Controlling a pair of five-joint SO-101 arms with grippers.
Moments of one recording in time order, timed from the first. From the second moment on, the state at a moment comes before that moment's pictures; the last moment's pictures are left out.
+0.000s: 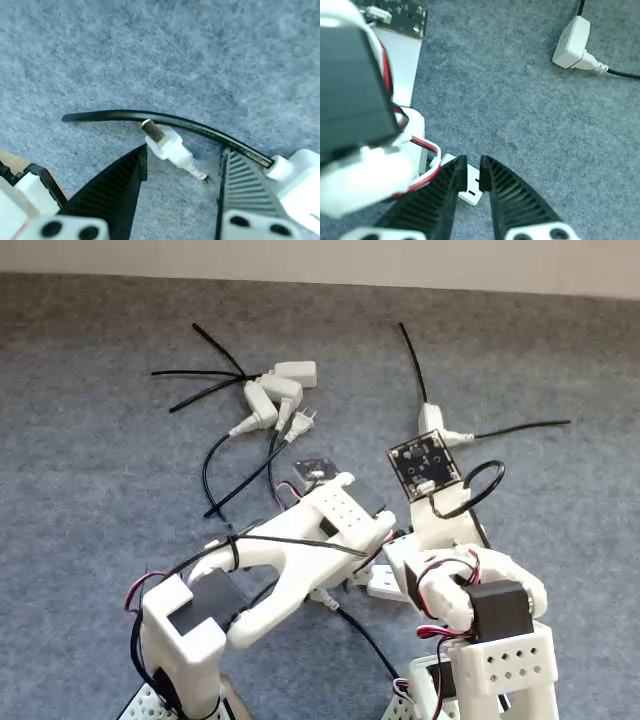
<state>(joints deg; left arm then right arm) 43.6 17.0 15.2 83.2 65.7 -18.1 -65.6 47.6 77.7 15.3</state>
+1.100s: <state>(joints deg) 32.1 21.1 -8.7 95.3 52.6 -18.5 -65.7 47.6 77.6 15.3</state>
